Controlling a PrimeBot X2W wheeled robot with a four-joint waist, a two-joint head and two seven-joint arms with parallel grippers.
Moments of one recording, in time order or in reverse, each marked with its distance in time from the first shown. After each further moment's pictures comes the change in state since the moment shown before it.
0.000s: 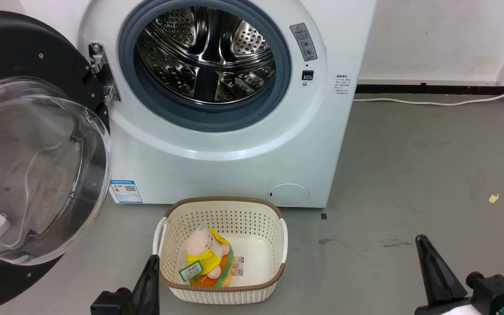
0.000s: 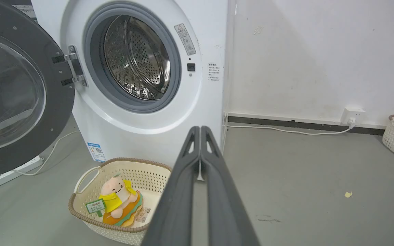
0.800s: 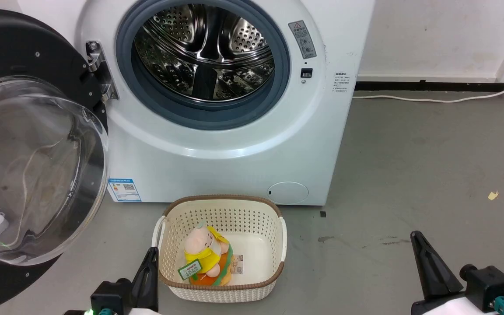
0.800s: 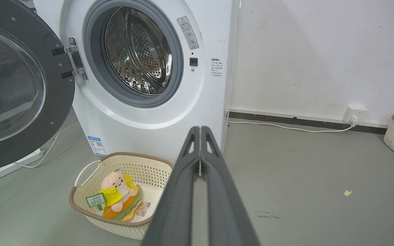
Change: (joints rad) left arm -0.019 0.000 0.008 -0.029 0.022 0.001 0.048; right arm -0.019 0.000 0.010 -0.008 -0.013 0.000 0.050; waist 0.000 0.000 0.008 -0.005
